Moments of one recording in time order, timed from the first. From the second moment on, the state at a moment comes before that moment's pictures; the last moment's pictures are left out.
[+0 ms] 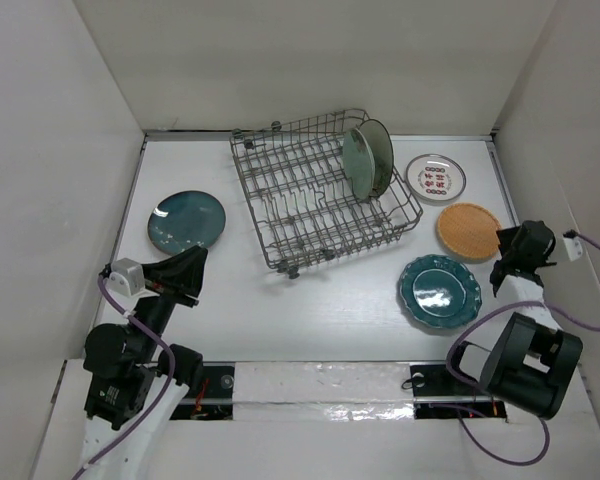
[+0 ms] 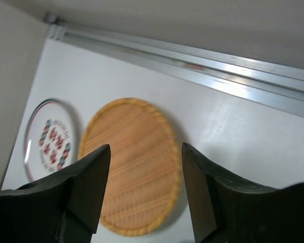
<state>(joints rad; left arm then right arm) -0.37 0.05 0.60 -0.26 0.03 -0.33 -0.42 1.14 0.52 0.22 0.31 0.80</state>
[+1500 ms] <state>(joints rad) -0.40 0.07 0.60 -0.27 0.00 -0.33 -0.31 0.96 0.57 0.25 0.09 0.90</state>
